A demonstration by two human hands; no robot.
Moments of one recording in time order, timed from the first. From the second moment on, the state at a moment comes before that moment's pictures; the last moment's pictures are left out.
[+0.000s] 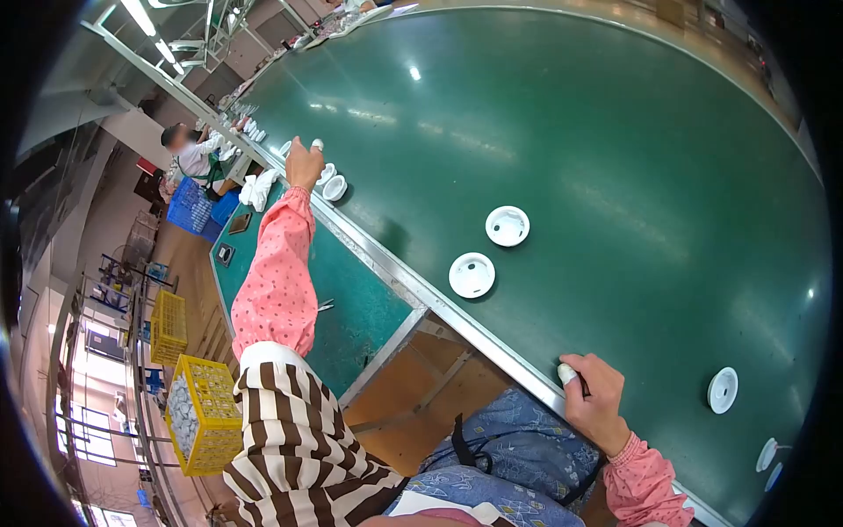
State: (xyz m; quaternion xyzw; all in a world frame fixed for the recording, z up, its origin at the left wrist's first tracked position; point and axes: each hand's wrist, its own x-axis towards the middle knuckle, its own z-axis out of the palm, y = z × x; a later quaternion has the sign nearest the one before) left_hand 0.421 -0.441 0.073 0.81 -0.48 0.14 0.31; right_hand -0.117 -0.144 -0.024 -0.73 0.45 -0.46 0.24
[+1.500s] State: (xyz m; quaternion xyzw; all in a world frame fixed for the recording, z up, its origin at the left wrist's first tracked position) left_hand 0.392 -0.401 -0.038 0.83 -0.53 0.06 0.20; right_hand -0.116 -0.150 -0.031 -0.71 0.47 -0.46 0.25
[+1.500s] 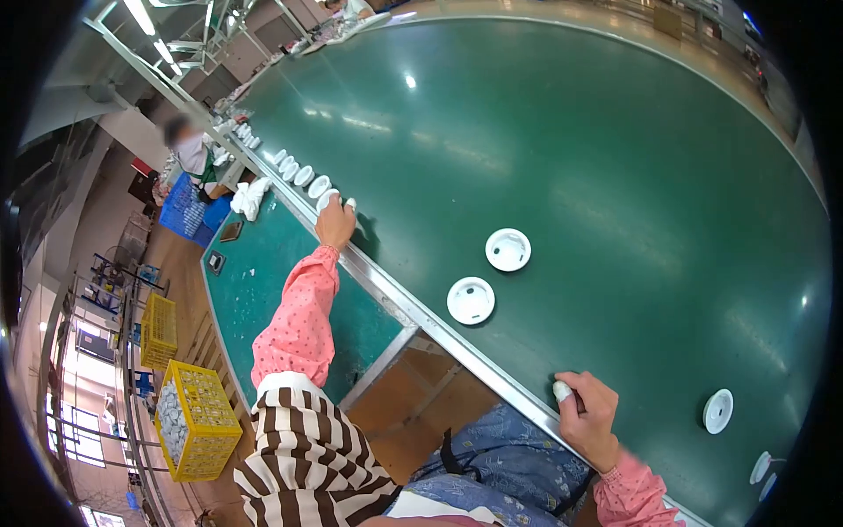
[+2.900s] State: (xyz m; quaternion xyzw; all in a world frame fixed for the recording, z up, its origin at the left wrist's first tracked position) left_hand 0.381 -0.388 -0.078 0.78 -0.55 0.09 0.29; right_hand -0.116 -0.152 -0.032 -0.70 0.48 -0.46 0.26
